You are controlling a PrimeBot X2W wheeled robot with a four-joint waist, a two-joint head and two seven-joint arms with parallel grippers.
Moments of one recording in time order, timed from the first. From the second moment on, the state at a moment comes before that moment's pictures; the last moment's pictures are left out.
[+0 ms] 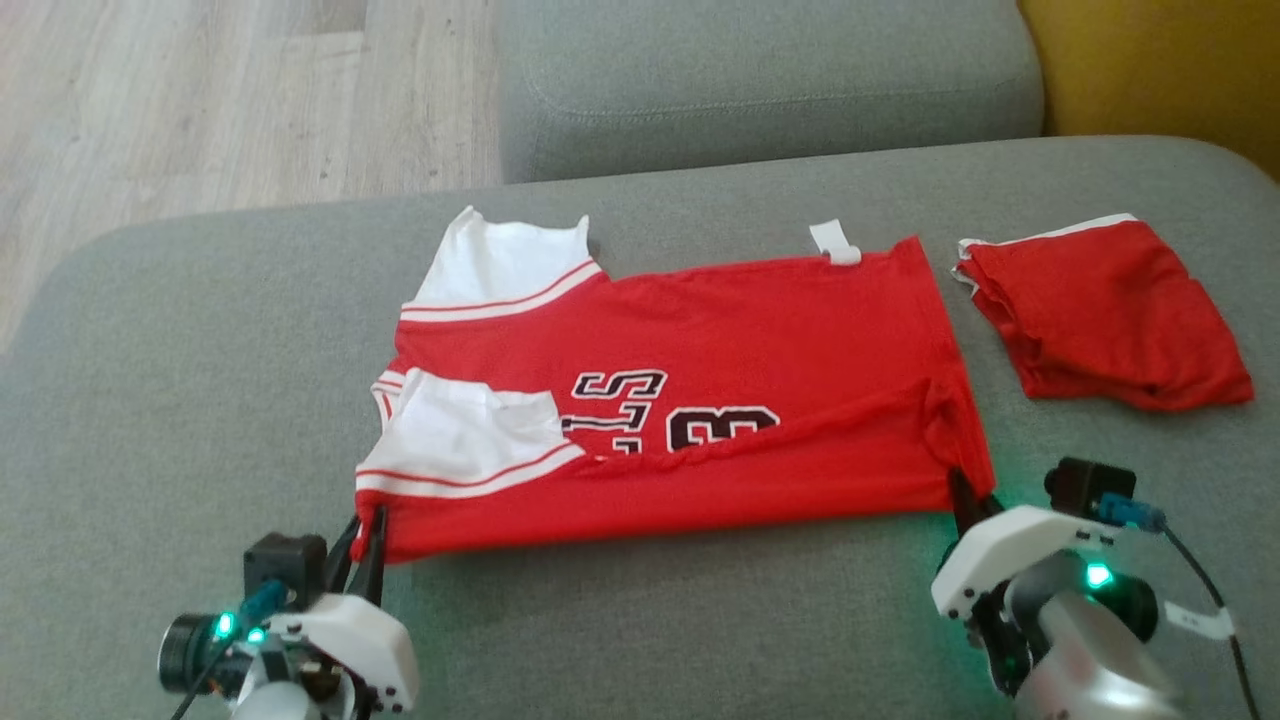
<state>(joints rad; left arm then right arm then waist) -0.16 0.20 -0.29 0.52 -0.31 0.01 -0.02 -0.43 -0.05 0.06 1.10 0.36 0.13 -0.15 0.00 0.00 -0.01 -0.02</state>
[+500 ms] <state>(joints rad) -0.10 0.22 -0.32 0.43 -0.32 0.03 0.05 -0.27 -0.05 0.02 0.82 0.36 0.13 -0.04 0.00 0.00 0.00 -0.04</state>
